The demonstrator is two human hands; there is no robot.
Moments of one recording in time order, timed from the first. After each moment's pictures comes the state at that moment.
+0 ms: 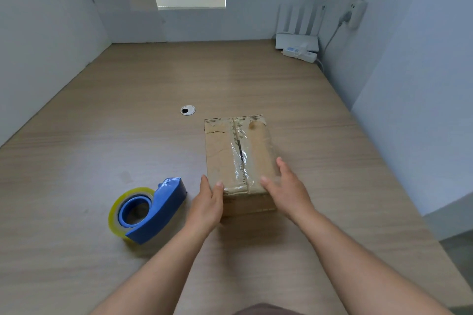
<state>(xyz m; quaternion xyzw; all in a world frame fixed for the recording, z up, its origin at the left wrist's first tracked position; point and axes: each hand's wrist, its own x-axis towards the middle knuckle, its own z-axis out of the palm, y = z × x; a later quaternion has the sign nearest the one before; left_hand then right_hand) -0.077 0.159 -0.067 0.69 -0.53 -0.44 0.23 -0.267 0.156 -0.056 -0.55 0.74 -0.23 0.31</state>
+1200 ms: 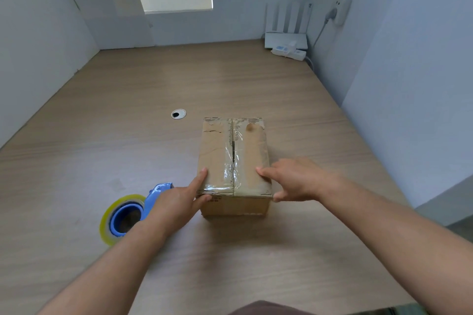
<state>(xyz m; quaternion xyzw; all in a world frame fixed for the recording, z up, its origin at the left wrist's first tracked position) -0.030 0.130 -0.061 0.60 -0.79 -0.13 -0.01 -0.315 0.127 -0.010 -0.86 0.50 0.11 0.05</state>
